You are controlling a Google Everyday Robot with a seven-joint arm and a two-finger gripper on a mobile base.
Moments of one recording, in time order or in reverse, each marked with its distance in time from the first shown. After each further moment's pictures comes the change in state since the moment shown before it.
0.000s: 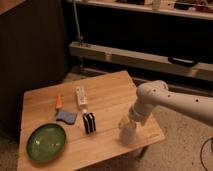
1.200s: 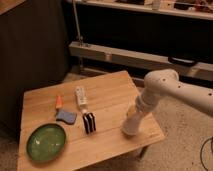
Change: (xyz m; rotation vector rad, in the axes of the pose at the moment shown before) arm -0.030 -0.024 -0.103 0.053 -0.093 0.027
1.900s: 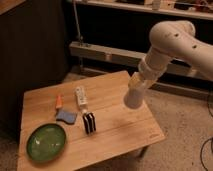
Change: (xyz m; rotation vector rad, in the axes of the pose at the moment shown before) arm -0.064 0.069 -0.174 0.027 -0.103 -0.136
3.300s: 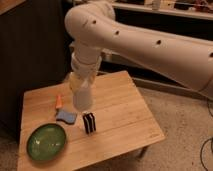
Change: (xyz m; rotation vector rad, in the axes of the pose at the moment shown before) arm -0.043 0.199 0.067 0.000 0.010 -0.348
